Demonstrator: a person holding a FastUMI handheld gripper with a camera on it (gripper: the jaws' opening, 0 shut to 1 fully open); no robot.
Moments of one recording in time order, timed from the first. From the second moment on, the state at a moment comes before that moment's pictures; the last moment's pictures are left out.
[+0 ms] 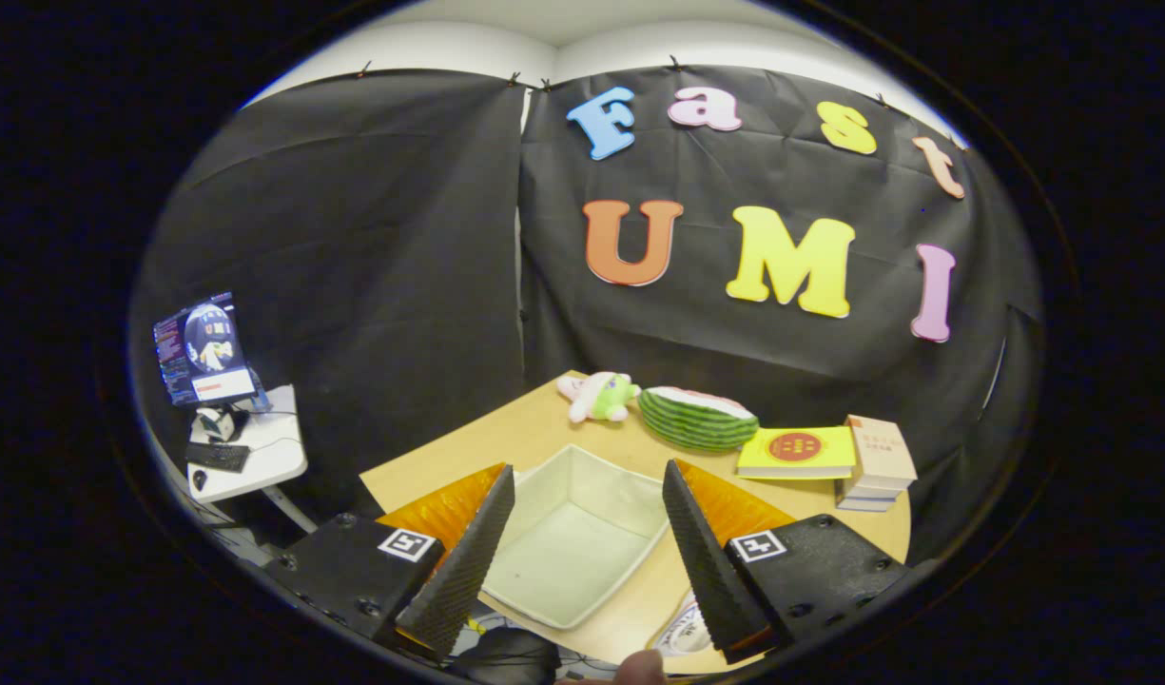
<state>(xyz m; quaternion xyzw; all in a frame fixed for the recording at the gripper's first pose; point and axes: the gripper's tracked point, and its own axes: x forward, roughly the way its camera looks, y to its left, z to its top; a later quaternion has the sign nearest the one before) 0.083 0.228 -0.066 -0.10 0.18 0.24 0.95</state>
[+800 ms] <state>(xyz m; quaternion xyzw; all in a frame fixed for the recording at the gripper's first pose) 0.078 0.051 -0.258 -0.03 0.46 0.14 0.88</state>
